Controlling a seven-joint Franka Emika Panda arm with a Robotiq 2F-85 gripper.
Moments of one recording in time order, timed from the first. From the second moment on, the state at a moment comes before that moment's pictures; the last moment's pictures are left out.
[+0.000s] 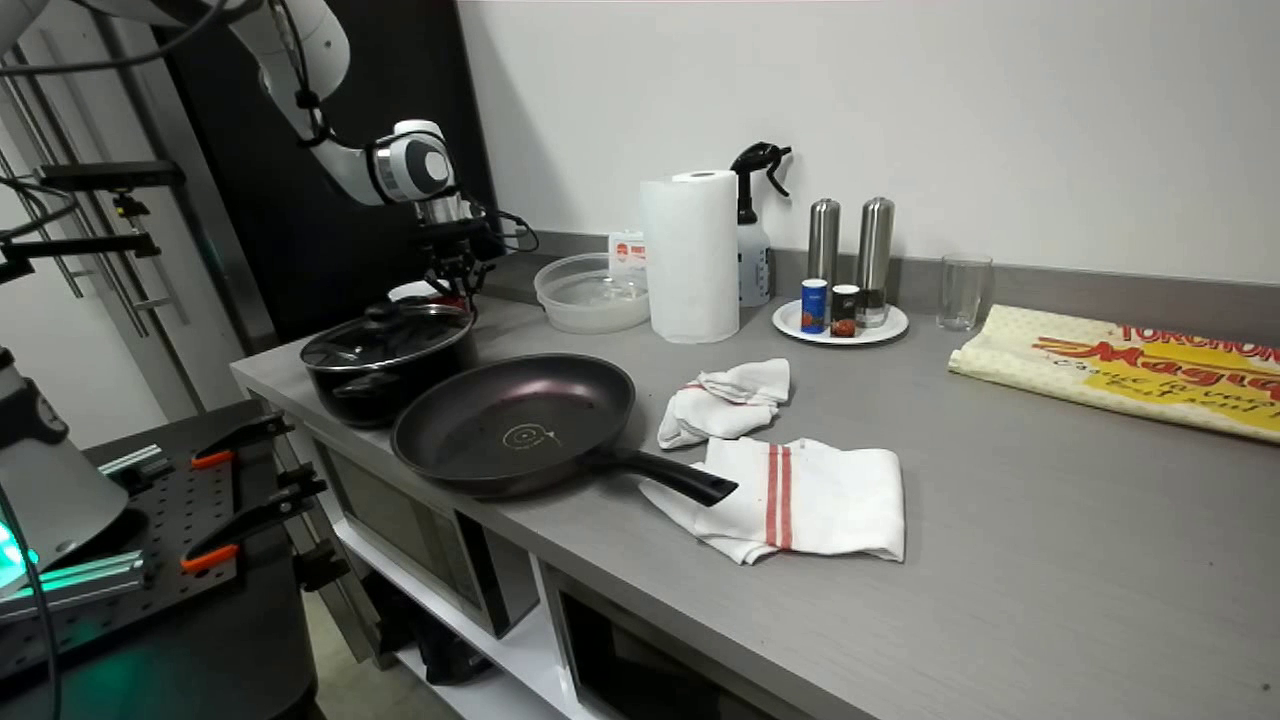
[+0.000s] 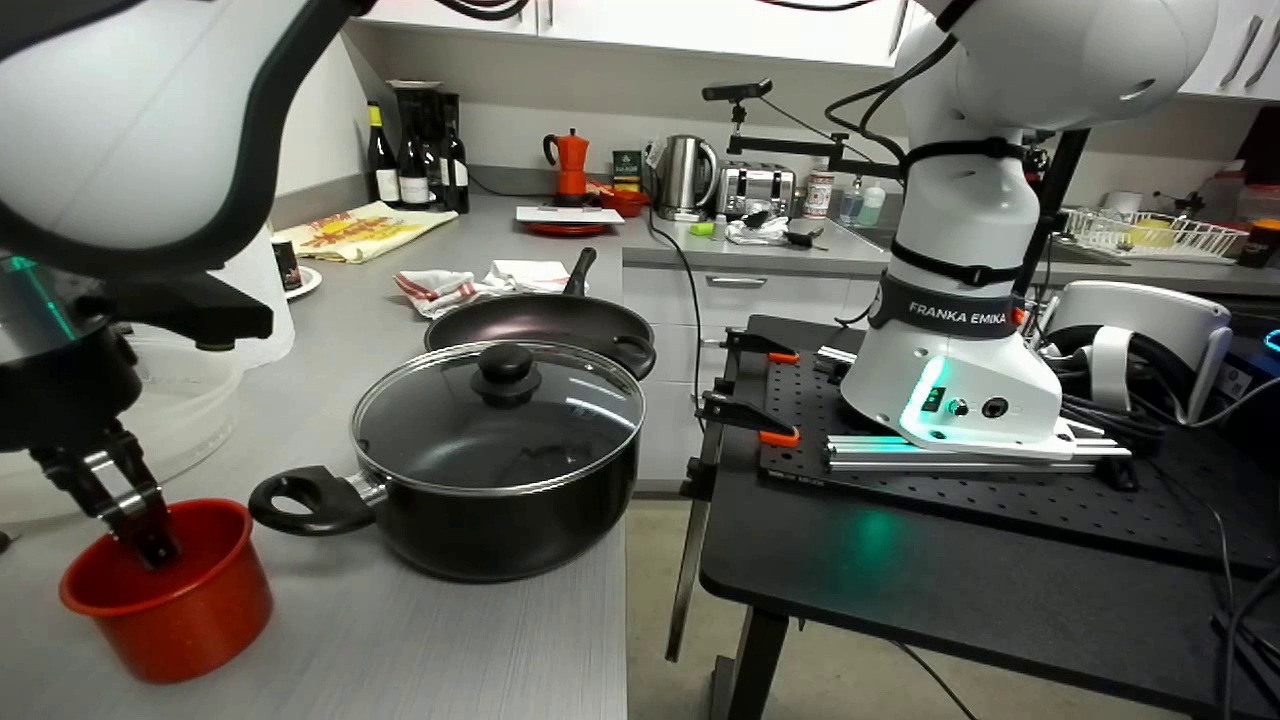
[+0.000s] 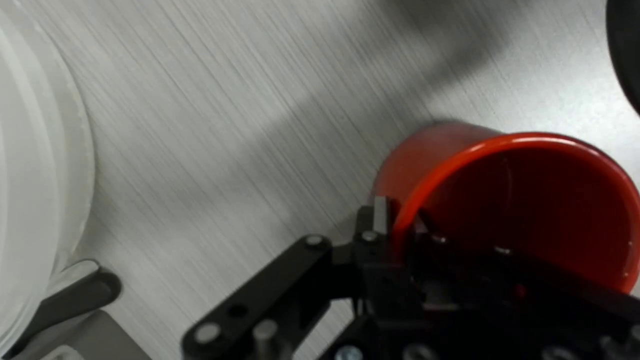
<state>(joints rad) 0.39 0.84 0.25 -1.60 -0.42 2.33 -0.35</state>
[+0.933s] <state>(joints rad) 0.38 0.67 0.27 -1.75 -0.42 2.52 -0.30</state>
